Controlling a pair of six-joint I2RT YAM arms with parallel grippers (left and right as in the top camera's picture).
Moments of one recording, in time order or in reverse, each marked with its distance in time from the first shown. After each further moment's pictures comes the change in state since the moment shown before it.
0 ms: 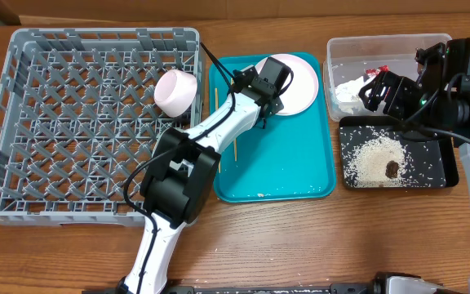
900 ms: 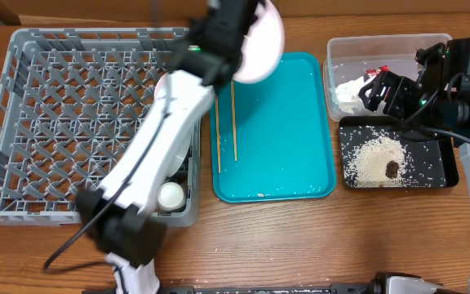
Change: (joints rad) left arm 0.123 -0.406 0.295 -0.286 -0.496 0.900; right arm 0.000 0.000 0.000 0.000 0.000 0.000
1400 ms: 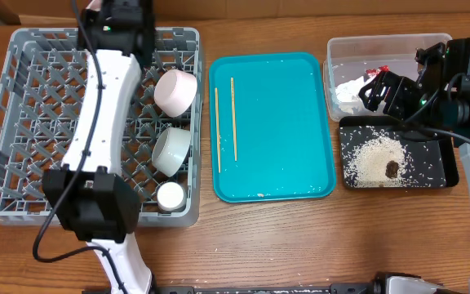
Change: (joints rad) left arm 0.356 0.109 -0.031 0.007 -0.275 0.247; right arm 0.000 0.000 0.000 0.000 0.000 0.000
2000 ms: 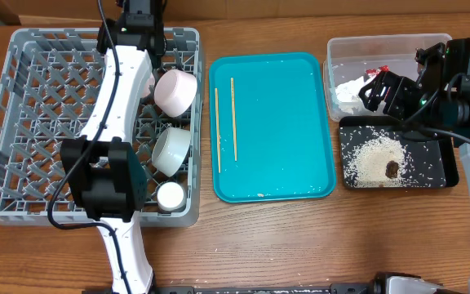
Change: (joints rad) left arm 0.002 0.162 -0.001 0.055 0.078 0.086; right arm 0.000 0.000 0.000 0.000 0.000 0.001
